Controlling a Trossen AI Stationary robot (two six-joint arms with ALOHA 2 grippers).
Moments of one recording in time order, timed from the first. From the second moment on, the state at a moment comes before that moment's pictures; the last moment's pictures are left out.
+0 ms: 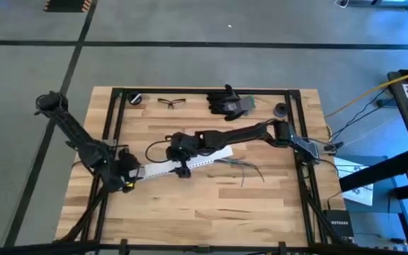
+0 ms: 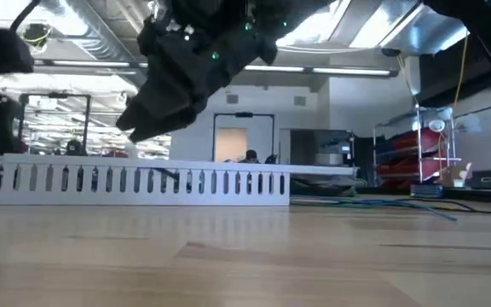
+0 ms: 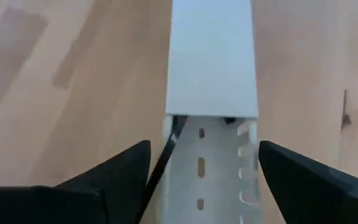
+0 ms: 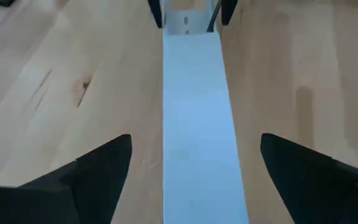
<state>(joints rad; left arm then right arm) -0.85 0.89 0.36 -0.65 -0.57 -1.08 0.02 2.28 1.79 -0.27 -0.22 -0.11</state>
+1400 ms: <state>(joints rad) -0.87 0.89 0.26 -0.46 -0.59 -1.05 0.06 2.36 1.72 -0.01 -0.18 -0.10</state>
